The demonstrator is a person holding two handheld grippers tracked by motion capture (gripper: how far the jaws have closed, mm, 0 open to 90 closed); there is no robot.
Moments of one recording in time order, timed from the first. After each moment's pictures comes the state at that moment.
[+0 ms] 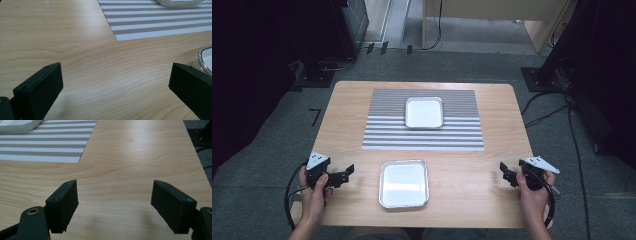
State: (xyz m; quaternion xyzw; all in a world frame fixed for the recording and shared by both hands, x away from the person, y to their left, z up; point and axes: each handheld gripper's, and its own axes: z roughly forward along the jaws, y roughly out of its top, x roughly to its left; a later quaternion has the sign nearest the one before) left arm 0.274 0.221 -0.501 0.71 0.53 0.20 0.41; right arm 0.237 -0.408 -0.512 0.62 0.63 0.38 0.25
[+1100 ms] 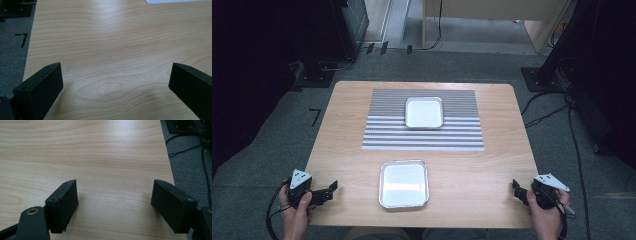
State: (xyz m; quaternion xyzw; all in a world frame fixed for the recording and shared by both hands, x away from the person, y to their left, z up) left arm 0.234 0.259 -0.517 0.73 0.55 0.23 0.35; right arm 0.191 -0.426 -0.525 0.64 0.65 0.30 0.28
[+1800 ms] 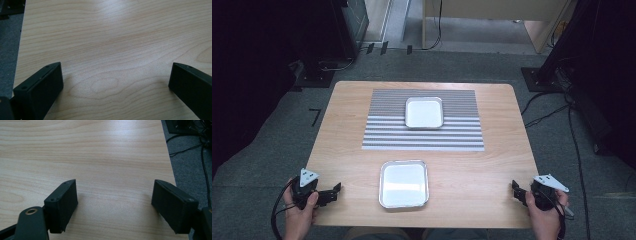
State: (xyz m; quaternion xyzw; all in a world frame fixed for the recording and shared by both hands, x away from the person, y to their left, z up) left arm 0.236 0.249 -0.519 0.75 0.55 0.23 0.31; right arm 0.189 -0.425 -0.525 0.65 0.65 0.30 0.28
